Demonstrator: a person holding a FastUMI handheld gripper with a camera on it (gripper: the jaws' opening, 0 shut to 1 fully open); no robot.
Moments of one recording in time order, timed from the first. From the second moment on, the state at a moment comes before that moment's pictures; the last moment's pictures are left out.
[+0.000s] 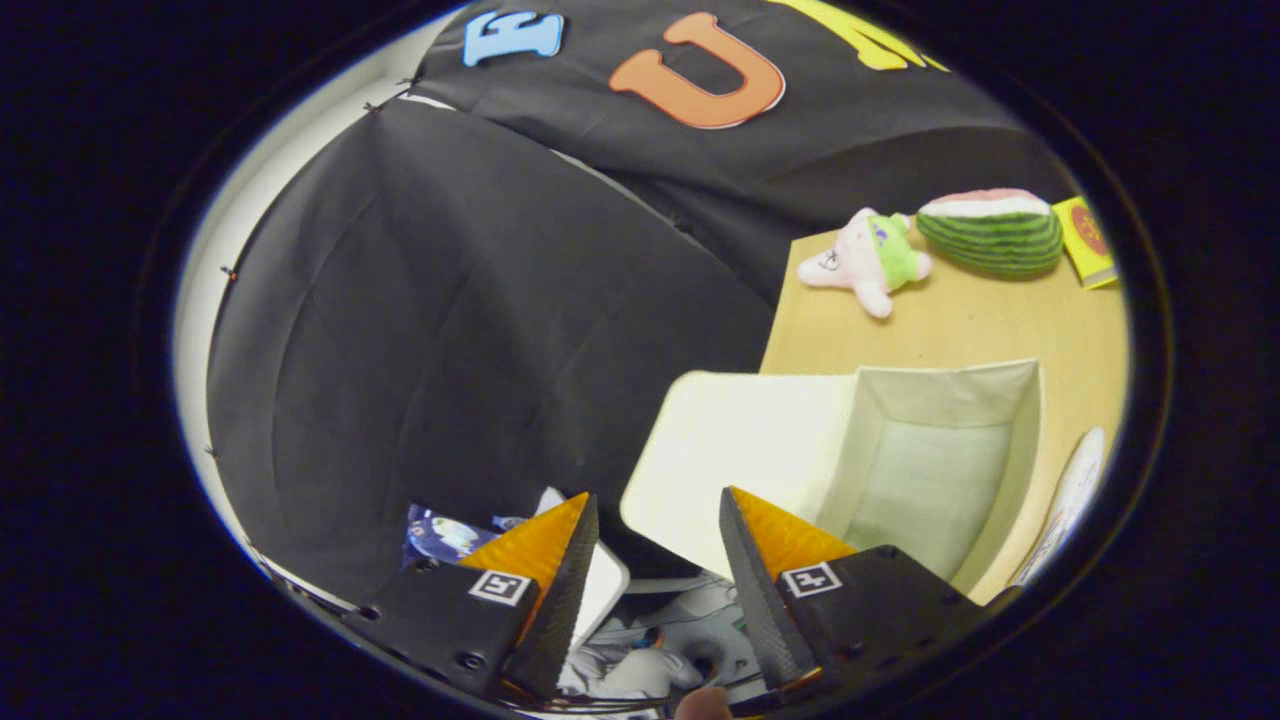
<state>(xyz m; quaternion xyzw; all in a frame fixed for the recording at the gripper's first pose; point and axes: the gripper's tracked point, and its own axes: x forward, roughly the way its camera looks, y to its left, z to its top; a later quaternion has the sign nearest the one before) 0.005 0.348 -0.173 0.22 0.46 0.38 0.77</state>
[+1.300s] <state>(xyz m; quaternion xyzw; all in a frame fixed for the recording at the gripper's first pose) -0.025 -0.019 -0.455 0.05 0.64 0.10 0.76</state>
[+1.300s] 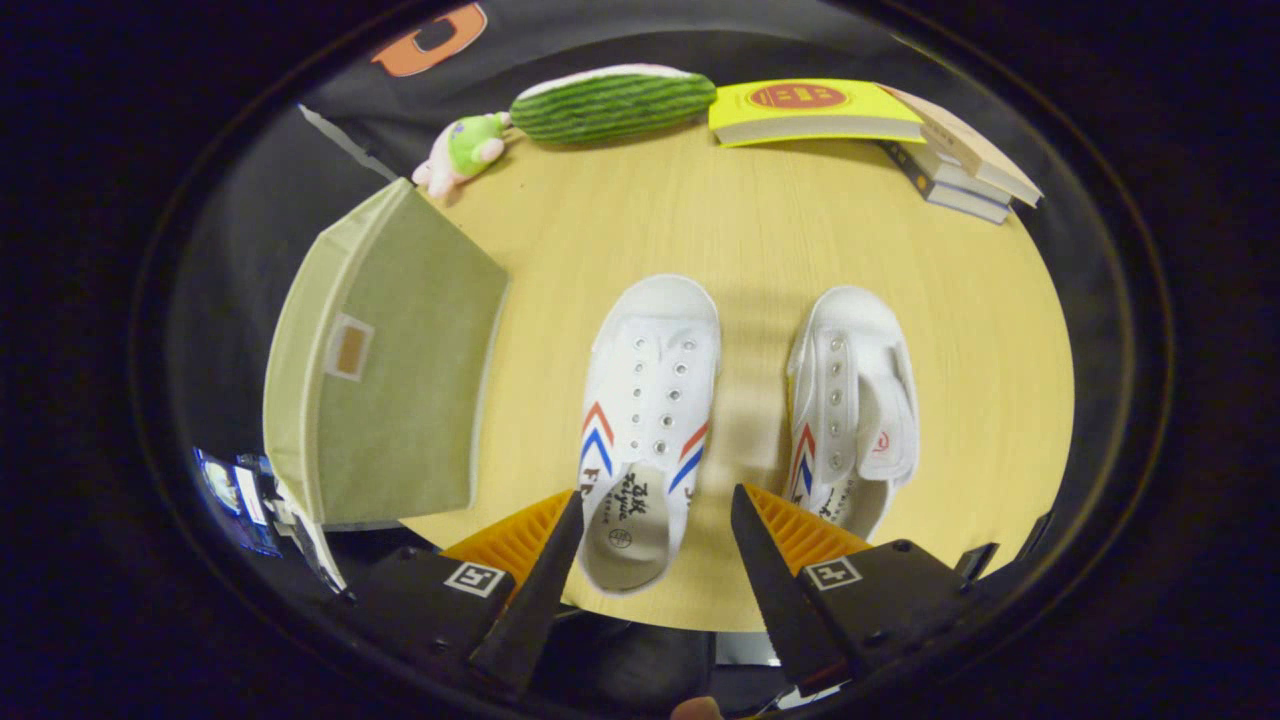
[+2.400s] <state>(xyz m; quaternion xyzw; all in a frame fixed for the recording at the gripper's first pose) -0.018 -0.003 -0.477 0.19 0.69 0.13 0.69</state>
